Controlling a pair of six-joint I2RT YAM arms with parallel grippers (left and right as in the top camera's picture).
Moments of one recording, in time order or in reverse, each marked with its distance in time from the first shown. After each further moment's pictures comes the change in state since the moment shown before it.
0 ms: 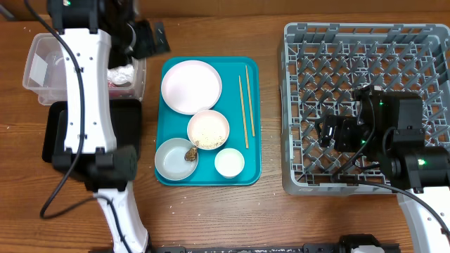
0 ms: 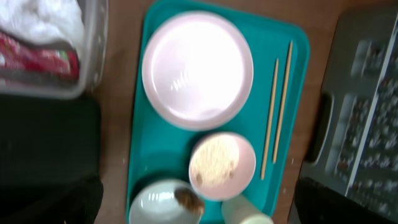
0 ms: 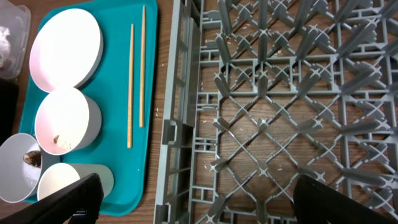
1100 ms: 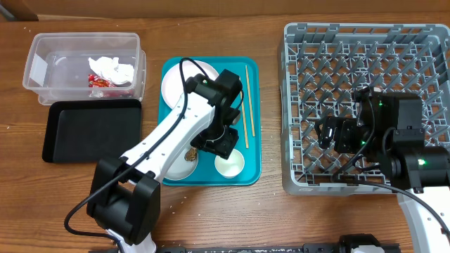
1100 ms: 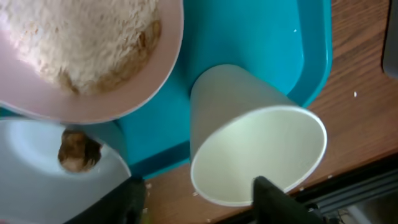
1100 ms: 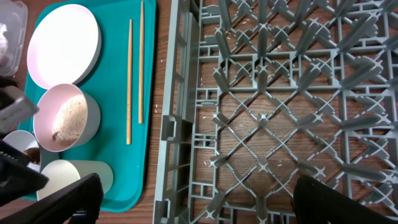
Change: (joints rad) left arm -0.514 -0.269 -1.056 0.365 -0.064 0.129; right arm 0.000 0.000 0.000 -0.016 0.000 0.000
